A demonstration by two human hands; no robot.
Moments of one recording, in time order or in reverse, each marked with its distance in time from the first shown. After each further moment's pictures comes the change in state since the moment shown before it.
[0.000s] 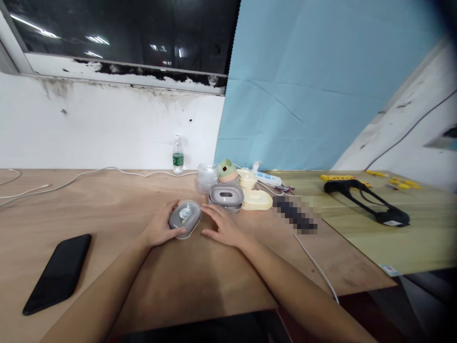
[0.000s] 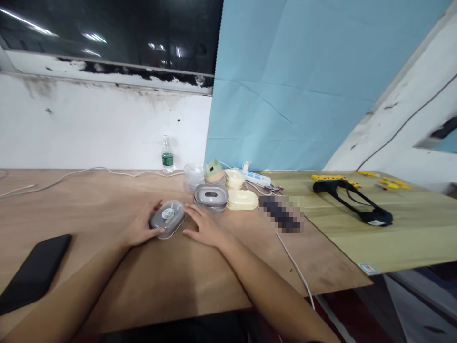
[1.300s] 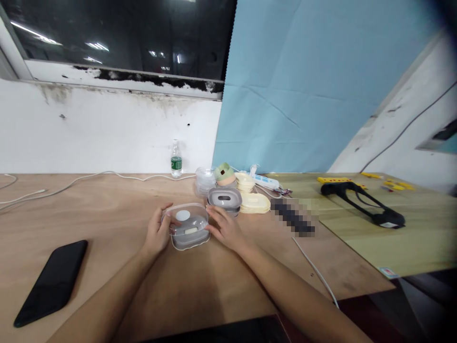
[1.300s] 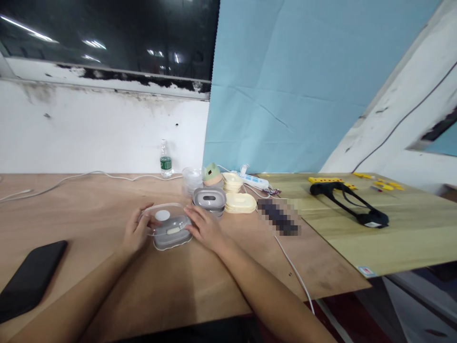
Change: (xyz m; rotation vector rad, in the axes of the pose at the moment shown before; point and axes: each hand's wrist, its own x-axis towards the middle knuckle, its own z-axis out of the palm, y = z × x) left_hand 0.000 0.037 0.017 -0.707 0.418 -0.297; right_hand -0.002 0.007 0.003 -0.075 0.325 -0.168
